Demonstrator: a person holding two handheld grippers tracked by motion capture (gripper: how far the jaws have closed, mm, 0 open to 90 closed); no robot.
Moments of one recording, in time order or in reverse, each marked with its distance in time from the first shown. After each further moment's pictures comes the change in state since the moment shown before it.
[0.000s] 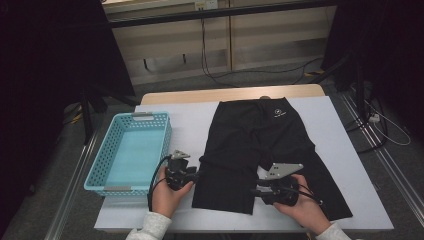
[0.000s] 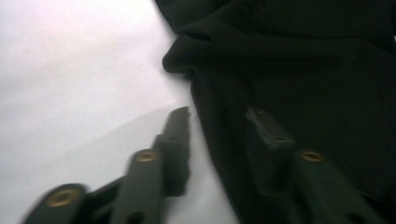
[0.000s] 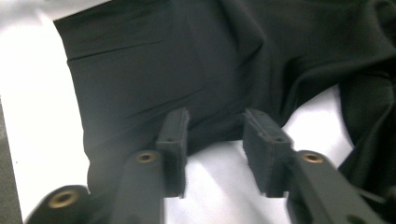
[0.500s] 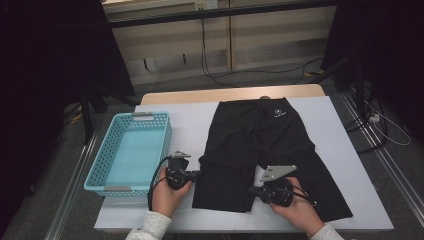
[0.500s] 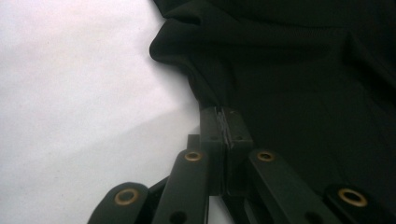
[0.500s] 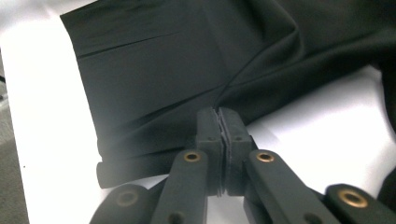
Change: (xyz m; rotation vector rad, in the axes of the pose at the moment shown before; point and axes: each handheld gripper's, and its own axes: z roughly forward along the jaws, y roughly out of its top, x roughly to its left) left arm 0.001 0.001 0.000 0.048 -0.040 -0.025; right arm 0.006 -0.001 0.014 0.028 0.036 0.015
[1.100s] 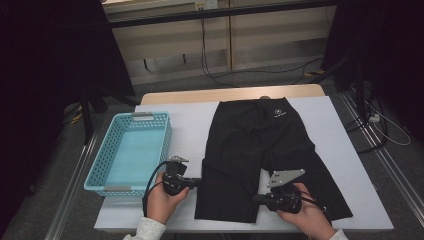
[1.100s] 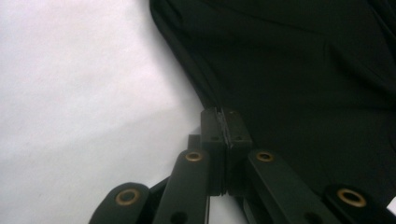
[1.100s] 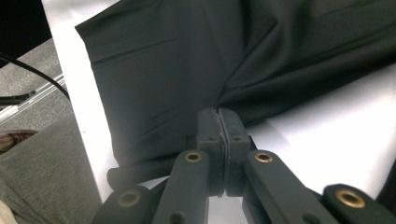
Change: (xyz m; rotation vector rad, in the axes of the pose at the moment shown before) left arm -0.006 -0.011 -0.015 0.055 -0.079 -0.023; right arm 0.009 -0.010 -0.022 0.017 0.075 0.030
